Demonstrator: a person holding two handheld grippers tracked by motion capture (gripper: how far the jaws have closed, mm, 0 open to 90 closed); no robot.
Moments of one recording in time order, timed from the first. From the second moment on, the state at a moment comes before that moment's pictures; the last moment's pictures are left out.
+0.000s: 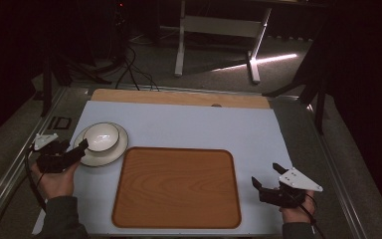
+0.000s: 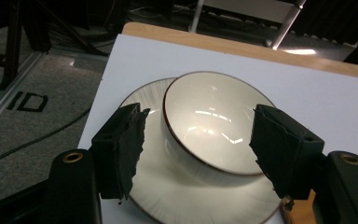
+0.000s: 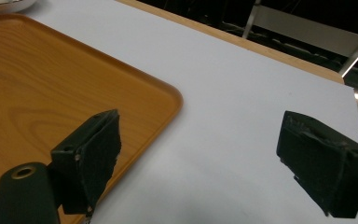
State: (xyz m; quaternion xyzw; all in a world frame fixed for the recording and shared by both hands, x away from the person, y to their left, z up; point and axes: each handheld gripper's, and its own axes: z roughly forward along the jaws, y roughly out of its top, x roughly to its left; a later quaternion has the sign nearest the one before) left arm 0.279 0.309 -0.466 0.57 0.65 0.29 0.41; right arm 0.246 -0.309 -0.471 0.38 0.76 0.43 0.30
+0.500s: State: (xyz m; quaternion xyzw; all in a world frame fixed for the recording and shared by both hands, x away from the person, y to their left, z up) left arm 0.302 0.314 -0.476 0.54 0.68 0.27 0.41; right arm 0.245 -0.310 -0.473 0.38 0.76 0.43 0.31
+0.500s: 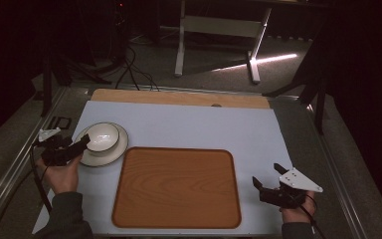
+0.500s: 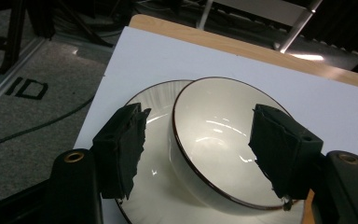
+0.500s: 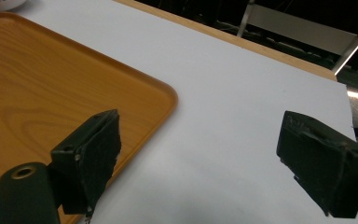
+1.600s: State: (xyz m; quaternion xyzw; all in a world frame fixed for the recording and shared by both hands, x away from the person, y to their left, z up) left arm 0.344 0.314 -0.505 0.57 0.72 0.22 0.34; right arm 0.244 -0.310 -0.471 0.38 0.75 0.43 0.31
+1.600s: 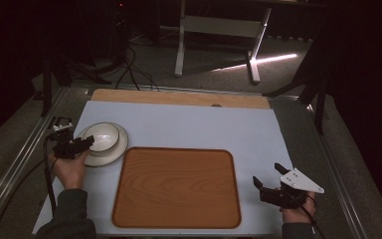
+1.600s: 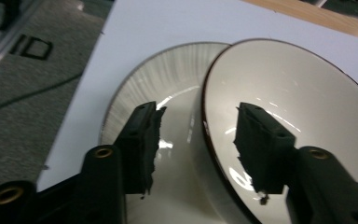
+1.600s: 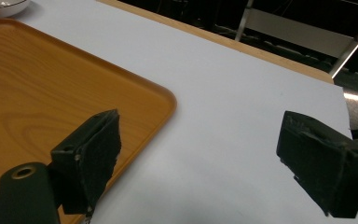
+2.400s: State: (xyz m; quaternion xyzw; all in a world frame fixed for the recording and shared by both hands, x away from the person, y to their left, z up) left arm 0.344 0.321 -0.523 0.54 0.76 0.11 0.36; right arm 0.243 -0.309 -0.471 0.38 0.76 0.43 0.32
